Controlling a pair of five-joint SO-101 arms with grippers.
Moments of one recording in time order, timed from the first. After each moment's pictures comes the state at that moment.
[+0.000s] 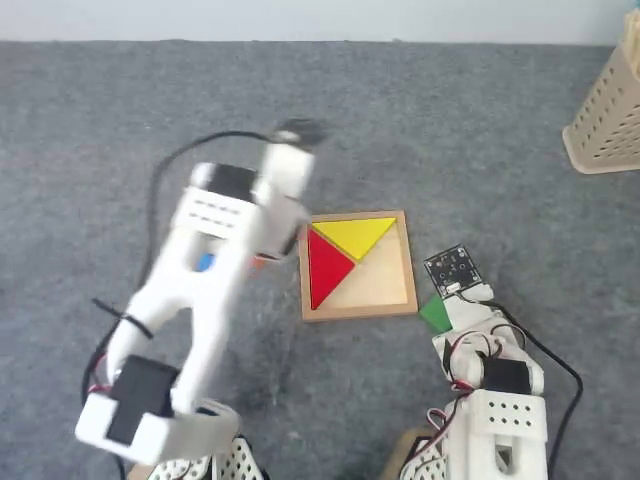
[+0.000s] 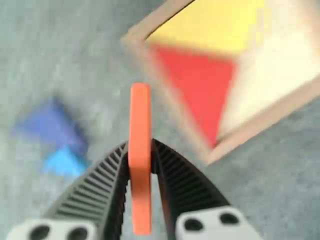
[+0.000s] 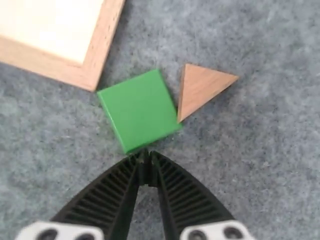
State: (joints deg) left arm 15.5 -5.0 18.6 77.8 -8.4; right arm 1.6 -75.8 90.9 56.4 29.1
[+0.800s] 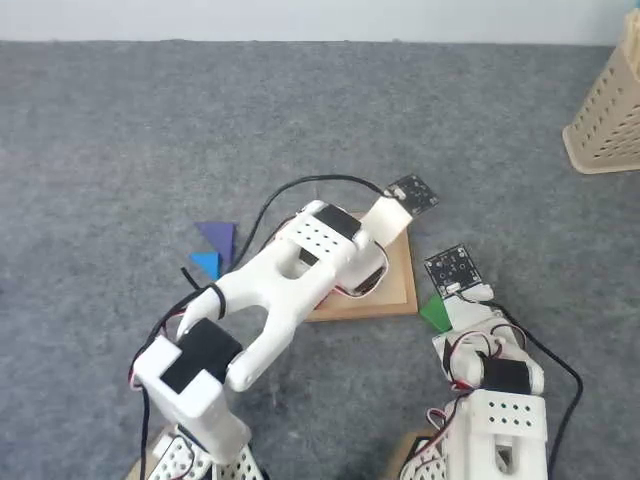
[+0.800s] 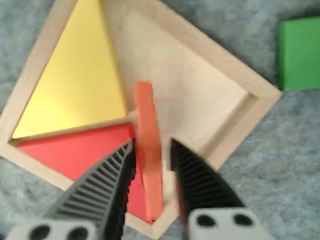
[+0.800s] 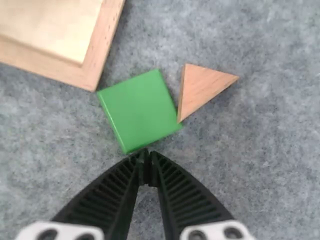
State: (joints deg) left arm 30.2 11.6 20.4 62.5 -9.8; right arm 1.6 -75.8 90.9 56.4 29.1
